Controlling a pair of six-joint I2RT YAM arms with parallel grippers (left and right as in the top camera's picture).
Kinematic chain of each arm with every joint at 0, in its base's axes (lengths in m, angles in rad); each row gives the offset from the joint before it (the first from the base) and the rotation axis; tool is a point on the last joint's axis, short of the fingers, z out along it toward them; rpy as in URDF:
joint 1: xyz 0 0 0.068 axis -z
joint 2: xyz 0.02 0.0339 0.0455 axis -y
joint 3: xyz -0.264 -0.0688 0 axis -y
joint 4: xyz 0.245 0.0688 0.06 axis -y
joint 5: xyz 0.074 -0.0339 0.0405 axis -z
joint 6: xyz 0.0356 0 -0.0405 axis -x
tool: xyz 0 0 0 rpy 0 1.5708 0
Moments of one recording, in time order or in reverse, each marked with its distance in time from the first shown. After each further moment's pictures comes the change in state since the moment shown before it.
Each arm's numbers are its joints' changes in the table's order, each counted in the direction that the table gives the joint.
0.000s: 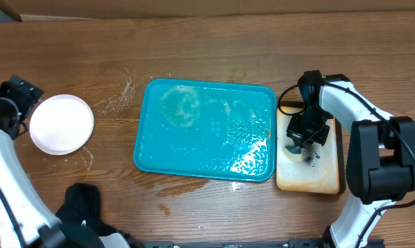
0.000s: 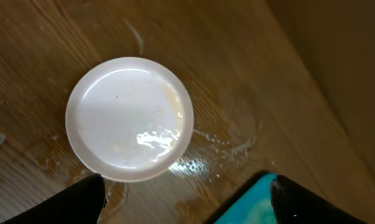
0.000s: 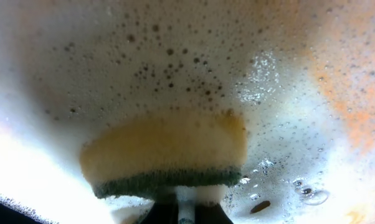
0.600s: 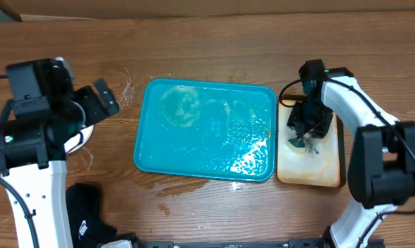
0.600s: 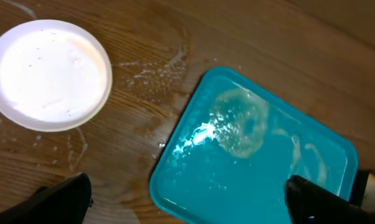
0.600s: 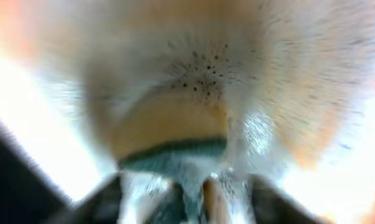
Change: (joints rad) left arm 0.464 0.240 0.001 -0.245 -0.110 -0.101; right arm -0.004 0.056 0.066 0.034 0.092 0.009
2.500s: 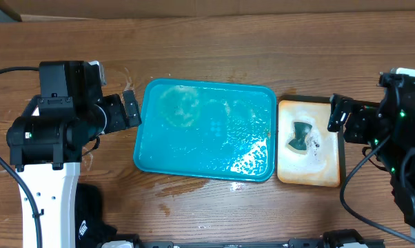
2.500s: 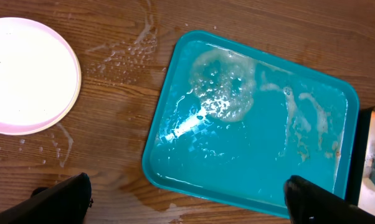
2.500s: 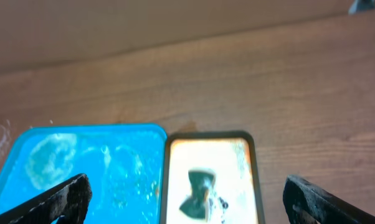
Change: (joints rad) left arm 0.146 0.000 0.000 -0.069 -0.008 -0.085; right arm 0.000 0.956 0.037 0.008 0.056 0.309
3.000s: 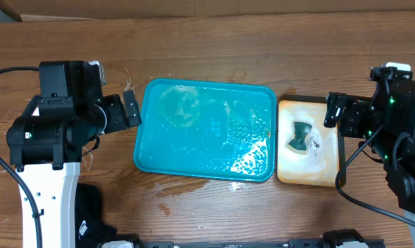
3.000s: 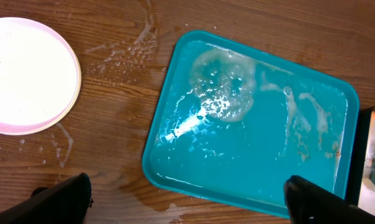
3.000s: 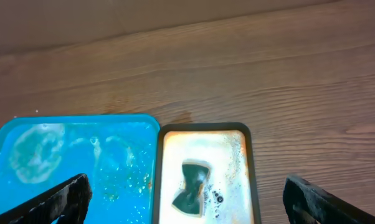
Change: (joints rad) left arm 0.000 0.000 0.000 0.000 0.000 0.000; right arm 0.000 -0.053 0.000 0.001 0.010 0.016
